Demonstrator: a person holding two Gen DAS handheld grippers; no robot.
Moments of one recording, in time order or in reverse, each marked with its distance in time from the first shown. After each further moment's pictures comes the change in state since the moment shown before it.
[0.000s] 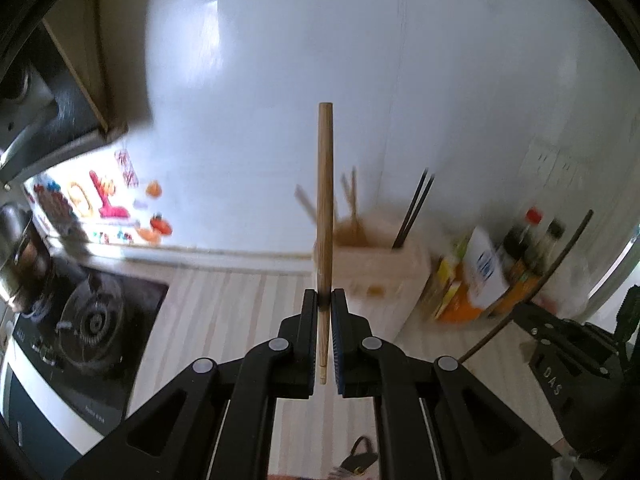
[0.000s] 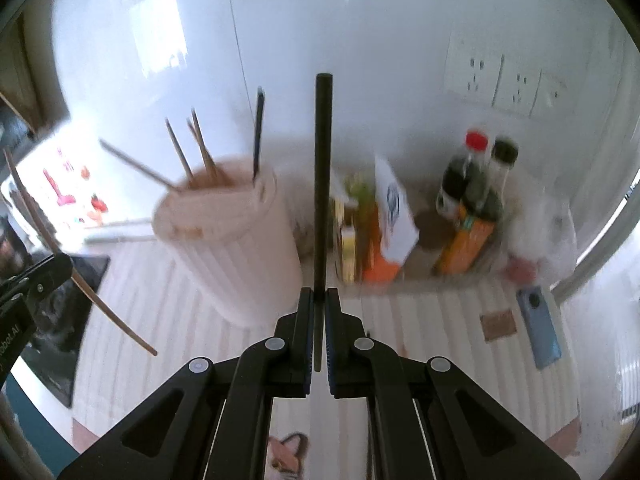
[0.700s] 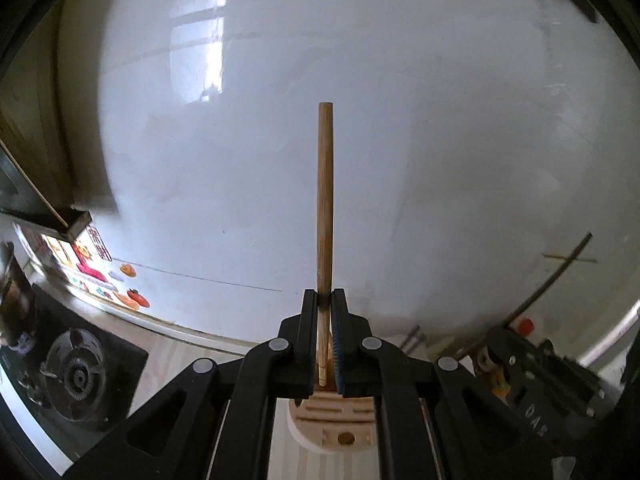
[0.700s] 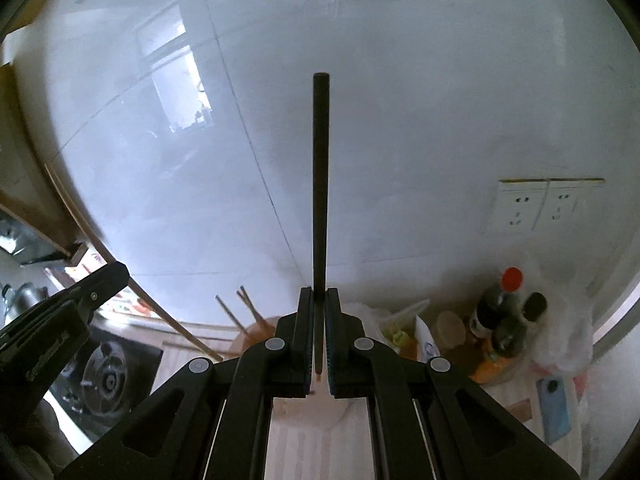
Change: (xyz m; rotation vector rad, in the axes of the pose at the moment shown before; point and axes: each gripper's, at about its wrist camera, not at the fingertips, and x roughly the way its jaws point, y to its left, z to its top) left arm 0.056 0.006 0.128 -0.090 -0.068 -0.026; right arm -0.019 0.017 0.156 0.055 -0.131 0.137
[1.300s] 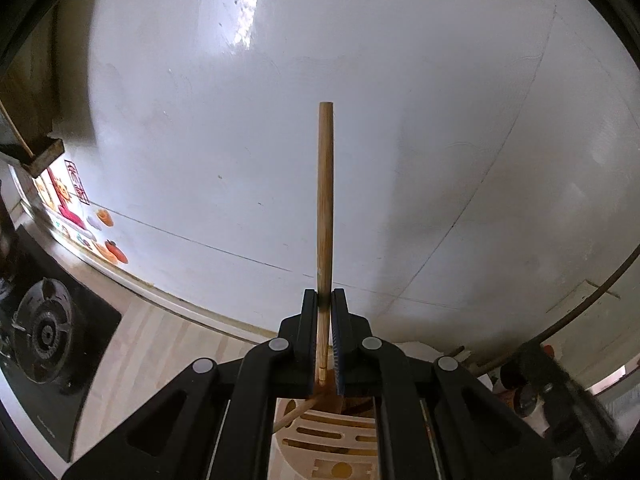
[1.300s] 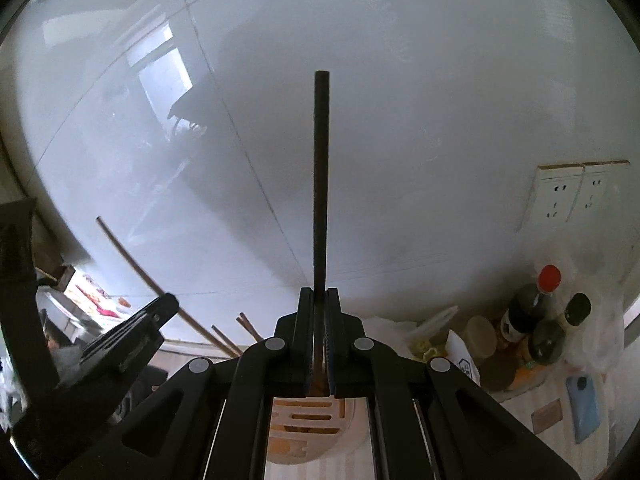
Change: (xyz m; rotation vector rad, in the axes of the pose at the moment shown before) left arm 0.072 0.023 -0.009 -0.148 0.103 0.005; right arm 0.053 0.009 0.006 0.049 0.003 0.014
